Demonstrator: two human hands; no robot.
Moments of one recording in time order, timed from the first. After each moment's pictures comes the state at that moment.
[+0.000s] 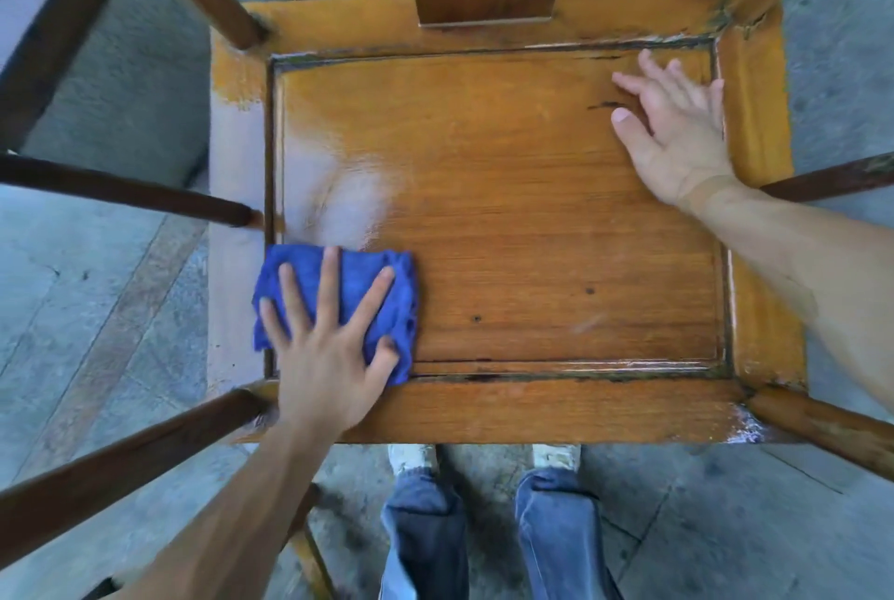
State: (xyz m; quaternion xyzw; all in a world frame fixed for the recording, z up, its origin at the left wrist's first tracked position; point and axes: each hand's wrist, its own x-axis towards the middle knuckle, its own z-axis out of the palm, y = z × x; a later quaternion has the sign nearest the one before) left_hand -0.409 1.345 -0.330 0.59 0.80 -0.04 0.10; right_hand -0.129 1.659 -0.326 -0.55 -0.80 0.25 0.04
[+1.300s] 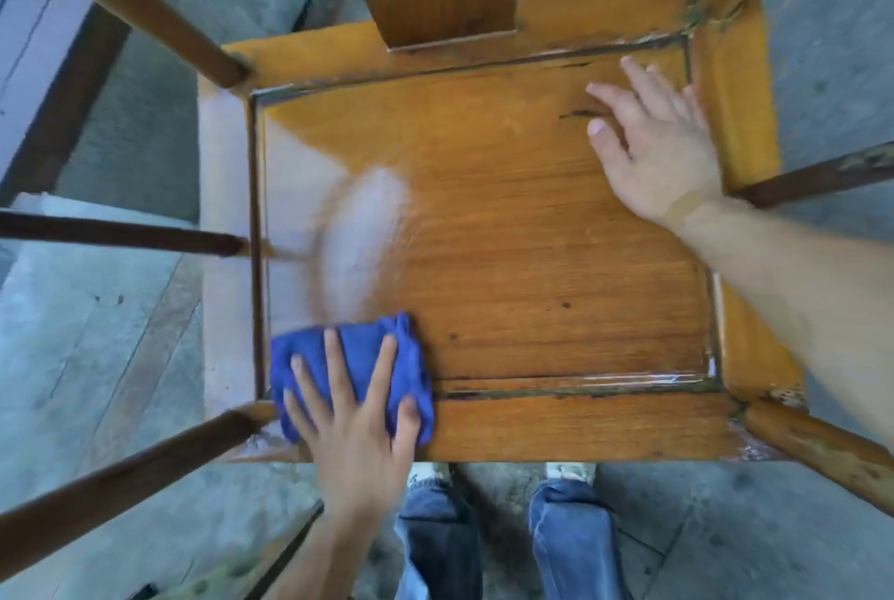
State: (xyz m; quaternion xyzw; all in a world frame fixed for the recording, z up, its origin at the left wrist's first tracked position) left_hand -0.337 1.305 -0.329 0.49 0.86 -0.01 0.15; right_hand -0.121 1.649 -0.324 -0.55 -0.81 0.21 0.04
